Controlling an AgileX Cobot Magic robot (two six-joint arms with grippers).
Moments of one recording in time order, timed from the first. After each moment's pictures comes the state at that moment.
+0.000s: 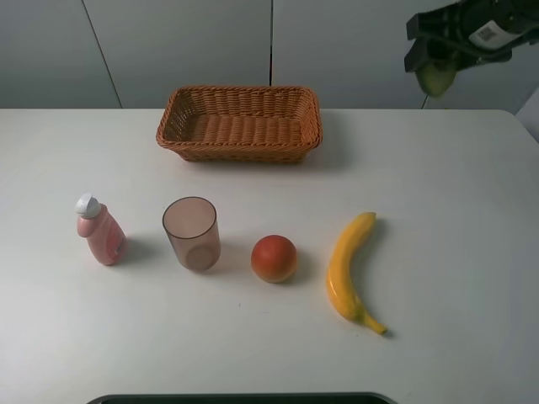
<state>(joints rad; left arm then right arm) -0.21 0.00 -0.51 0.10 1.08 -0.04 0.14 1.59 -1.26 0.17 0.64 -0.13</state>
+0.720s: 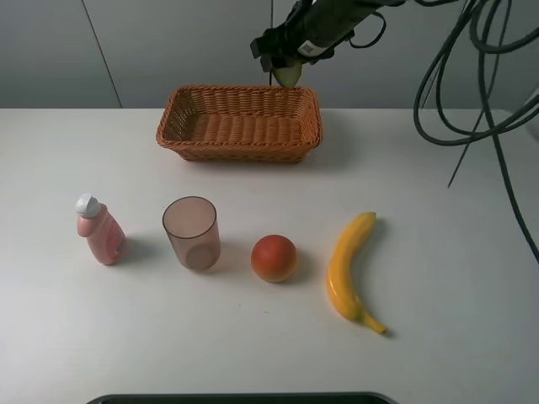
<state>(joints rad) -0.21 0.00 -0.51 0.10 1.08 -0.04 0.43 2.14 -1.69 0.19 0.48 -0.17</state>
